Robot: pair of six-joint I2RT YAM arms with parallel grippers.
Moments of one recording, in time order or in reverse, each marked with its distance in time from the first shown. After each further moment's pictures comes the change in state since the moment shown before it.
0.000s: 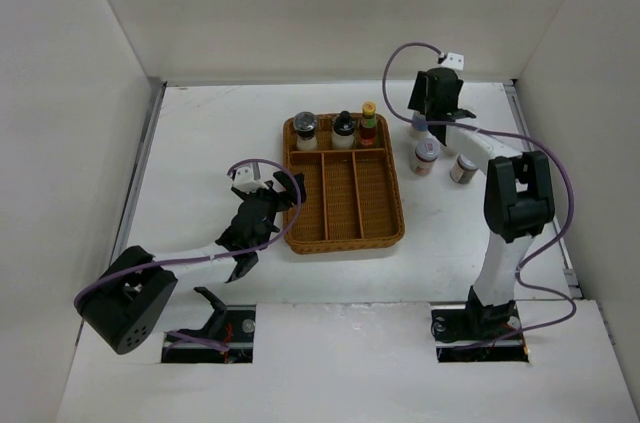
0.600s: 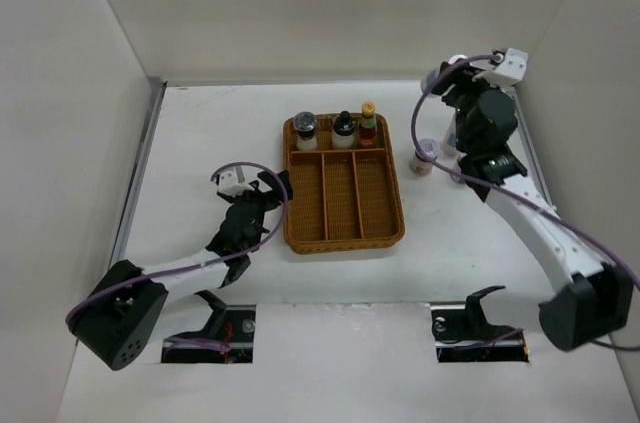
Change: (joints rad) left arm 0.058 -0.073 -0.043 0.009 -0.027 -0.004; right arm 0.097 -0.615 -0.318 0.226 0.105 -0.042
